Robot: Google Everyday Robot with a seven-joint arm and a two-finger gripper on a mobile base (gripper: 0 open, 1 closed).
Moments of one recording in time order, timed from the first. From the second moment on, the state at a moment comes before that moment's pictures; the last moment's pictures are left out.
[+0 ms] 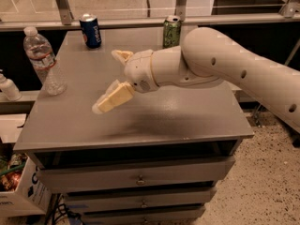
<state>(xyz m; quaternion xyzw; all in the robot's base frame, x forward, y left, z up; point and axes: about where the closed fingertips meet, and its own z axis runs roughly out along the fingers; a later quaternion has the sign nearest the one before) 0.548 0.113 0.900 -0.58 0.58 0.31 0.48</state>
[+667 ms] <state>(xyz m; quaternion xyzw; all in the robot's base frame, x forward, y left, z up) 0.574 0.181 0.893 -0.57 0.55 0.35 0.51</state>
